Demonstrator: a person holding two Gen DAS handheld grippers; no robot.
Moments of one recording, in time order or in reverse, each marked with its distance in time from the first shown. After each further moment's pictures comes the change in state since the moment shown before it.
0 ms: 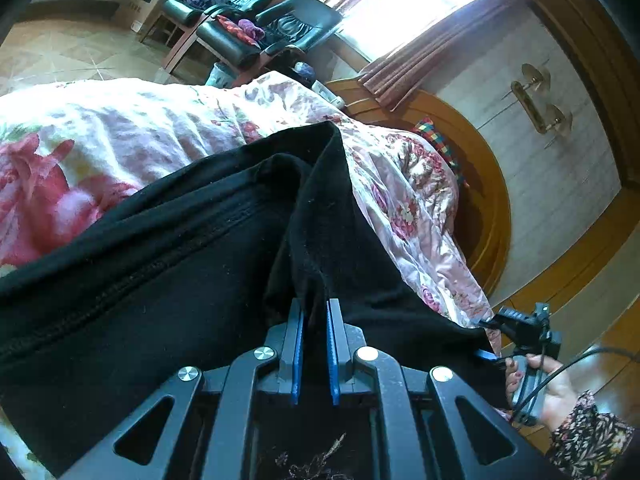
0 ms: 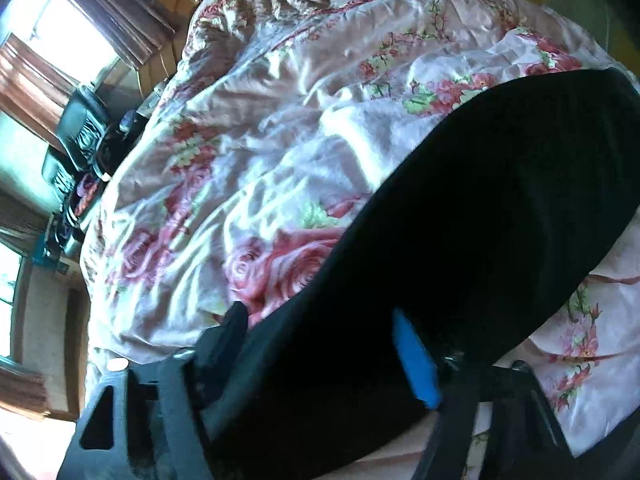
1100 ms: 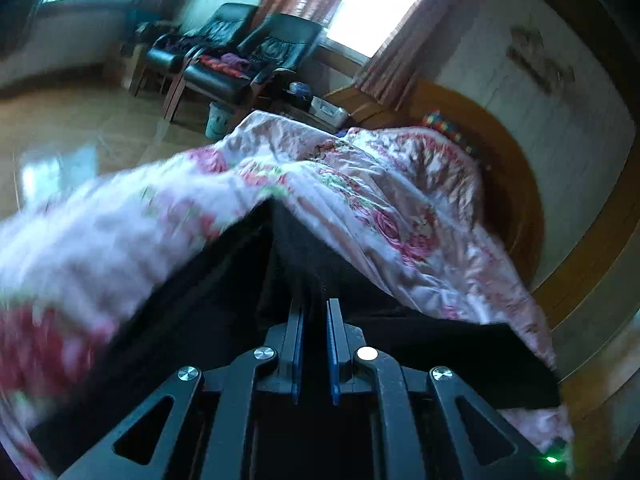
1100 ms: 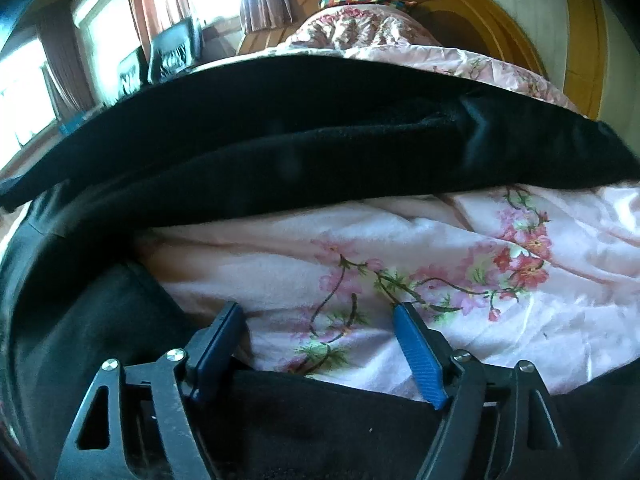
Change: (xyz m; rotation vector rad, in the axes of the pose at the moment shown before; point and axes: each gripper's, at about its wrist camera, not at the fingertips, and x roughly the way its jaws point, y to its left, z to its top) left arm 0.003 -0.053 0.040 0.152 -0.051 0.149; right arm -0.017 -0.070 -0.176 -0.511 -0.195 -0.057
